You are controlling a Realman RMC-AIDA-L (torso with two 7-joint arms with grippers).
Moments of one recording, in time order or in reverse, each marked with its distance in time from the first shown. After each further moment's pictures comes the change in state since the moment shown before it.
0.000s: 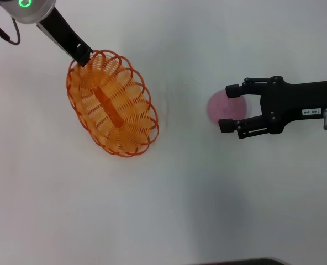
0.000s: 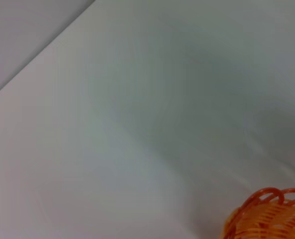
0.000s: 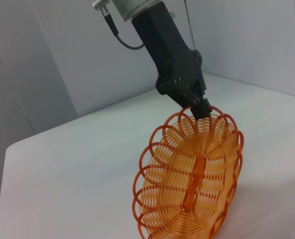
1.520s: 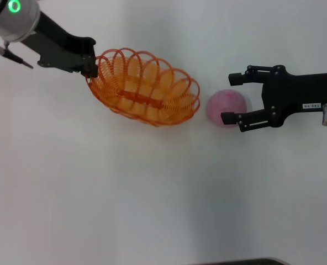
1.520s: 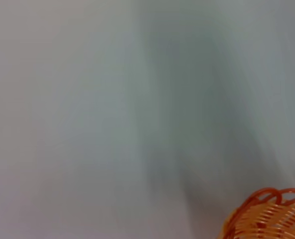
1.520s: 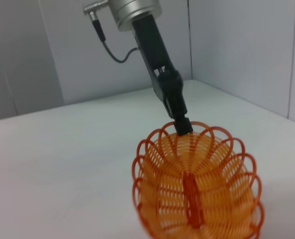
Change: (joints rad) left arm 0.016 -0.031 -0.363 -0.080 -0.011 0.023 -0.366; right arm 0.002 -0.002 0.002 -0.003 0.012 0.046 -0.150
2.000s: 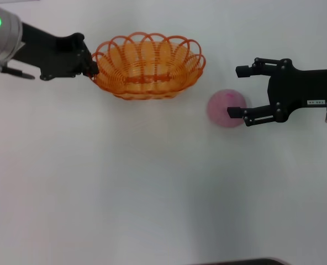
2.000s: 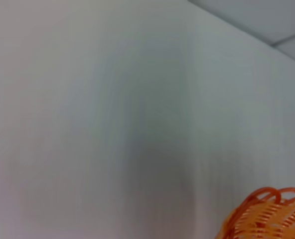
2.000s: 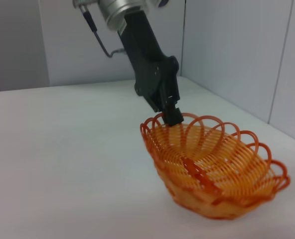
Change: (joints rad) left arm 0.111 -0.029 -0.207 0.001 -0.106 -0.061 -0.069; right arm -0.005 -0.009 0.018 0.007 0.000 0.042 -0.123
